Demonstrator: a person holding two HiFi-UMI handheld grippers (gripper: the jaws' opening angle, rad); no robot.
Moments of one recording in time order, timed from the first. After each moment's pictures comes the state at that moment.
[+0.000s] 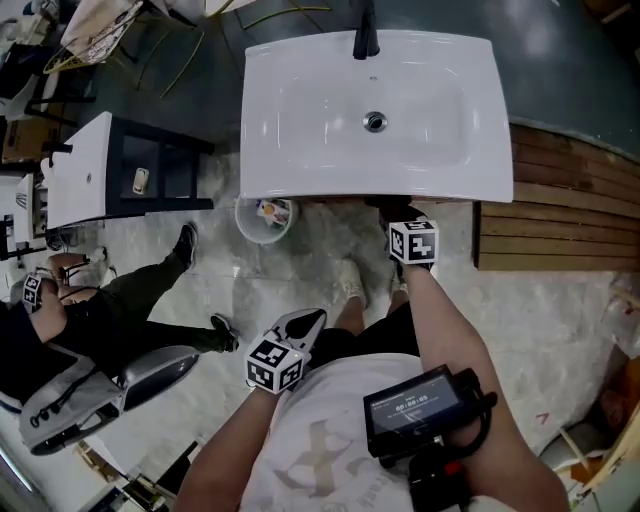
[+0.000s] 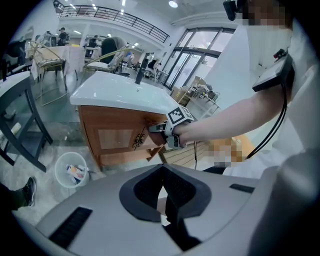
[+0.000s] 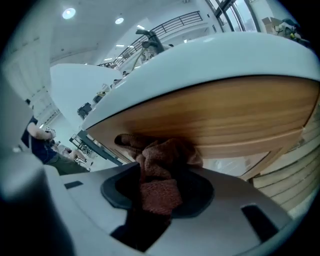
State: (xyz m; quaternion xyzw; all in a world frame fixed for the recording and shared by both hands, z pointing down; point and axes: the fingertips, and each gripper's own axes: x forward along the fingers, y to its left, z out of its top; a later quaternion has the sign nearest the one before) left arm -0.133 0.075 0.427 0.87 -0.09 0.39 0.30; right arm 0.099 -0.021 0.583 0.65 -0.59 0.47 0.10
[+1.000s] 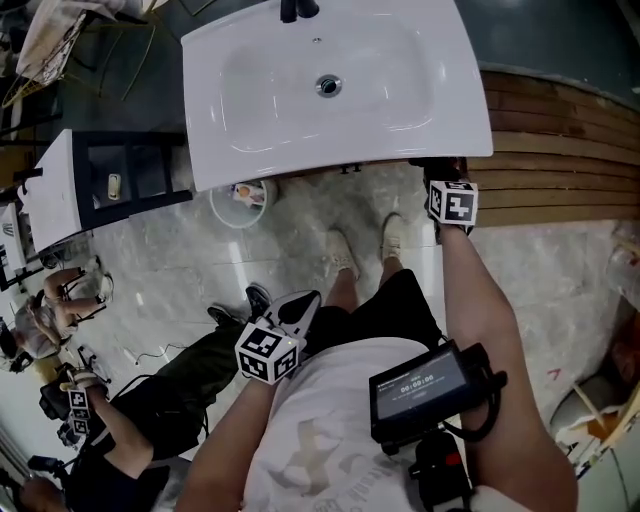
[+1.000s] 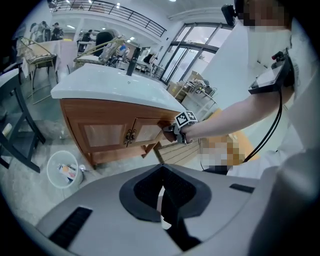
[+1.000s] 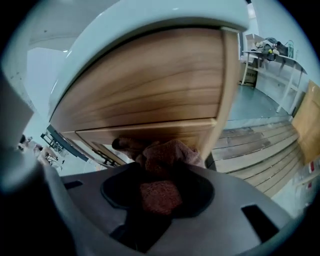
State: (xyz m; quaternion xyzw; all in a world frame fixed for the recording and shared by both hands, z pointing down) left arm -0.097 0.100 0.447 0.86 -0.06 0.41 0.30; right arm 0.253 0.089 0.630 0.73 -0.48 0.46 0.16
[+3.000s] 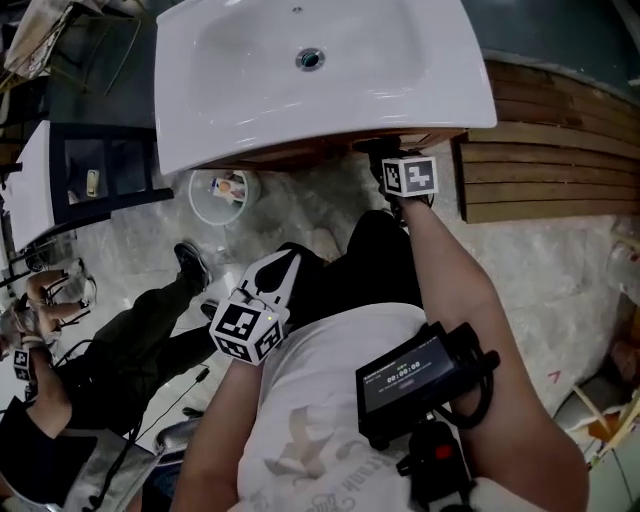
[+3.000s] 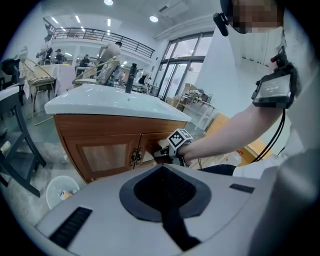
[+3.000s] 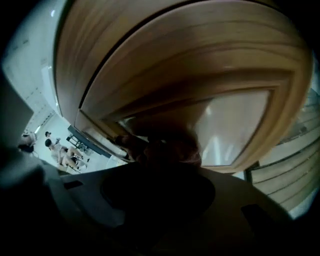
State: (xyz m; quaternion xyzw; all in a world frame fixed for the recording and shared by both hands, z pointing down) left arm -0.060 0.059 0.481 0.92 -0.10 0.32 0.21; right arm 0.169 0.025 0.696 0.65 -0.57 0.50 0.10
